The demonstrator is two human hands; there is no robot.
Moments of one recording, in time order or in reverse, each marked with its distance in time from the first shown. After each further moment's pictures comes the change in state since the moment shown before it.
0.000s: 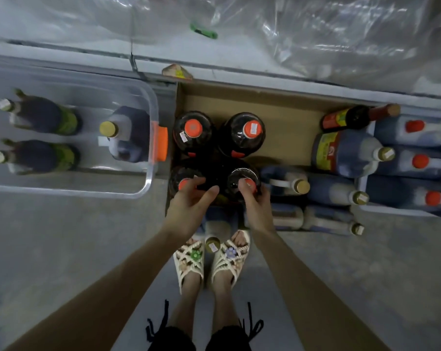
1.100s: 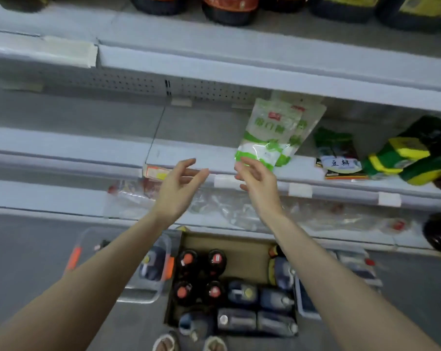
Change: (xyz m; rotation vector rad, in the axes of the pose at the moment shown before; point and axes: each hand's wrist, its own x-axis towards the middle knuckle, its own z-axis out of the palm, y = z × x) left_hand -0.236 0.417 -0.094 -0.084 0.163 0.717; right_hand -0.307 -0.419 -0.091 0.041 -0.120 -0.862
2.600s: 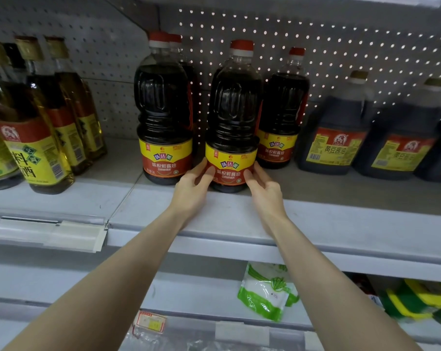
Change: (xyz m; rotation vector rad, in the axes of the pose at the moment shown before) left_hand 0.226 0.192 -0.015 0.016 0.022 0.373; right_hand 0.189 -0.208 0.018 0.008 0.063 -0.279
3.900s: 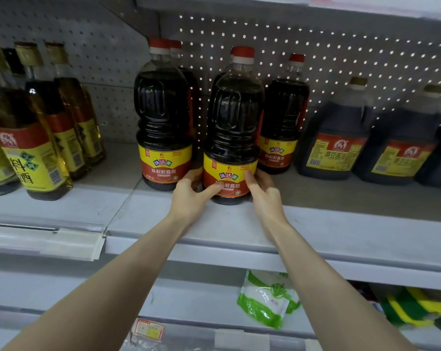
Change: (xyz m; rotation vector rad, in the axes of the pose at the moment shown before) left_hand -0.003 0.003 0.002 -0.095 0.066 -0.043; right_hand 0.006 0.001 0.003 0.101 -0.021 0.010
